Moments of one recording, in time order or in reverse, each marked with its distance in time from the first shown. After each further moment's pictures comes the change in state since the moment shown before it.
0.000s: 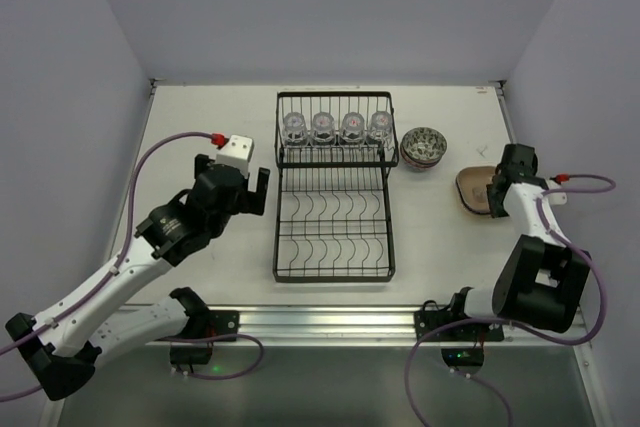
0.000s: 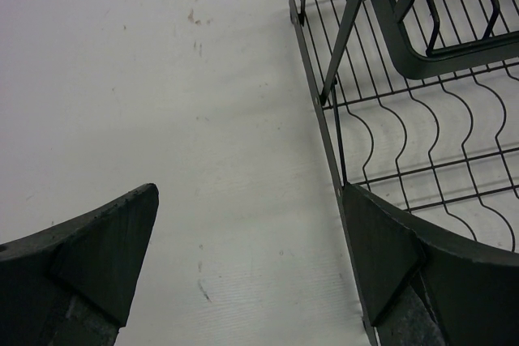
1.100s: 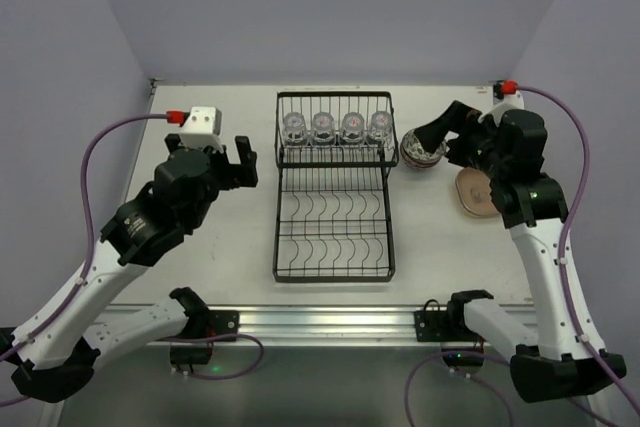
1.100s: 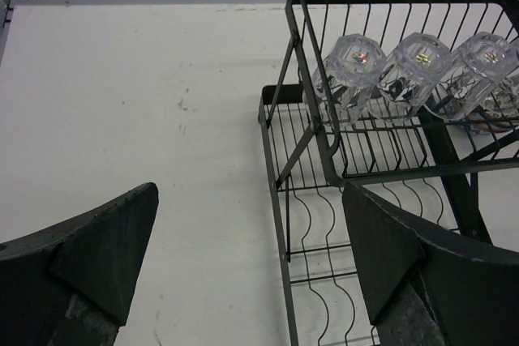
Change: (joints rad) left arm 0.000 -0.039 0.219 0.004 -0.035 -0.087; right arm 0.382 -0.384 0.336 0.012 -0.637 -0.642
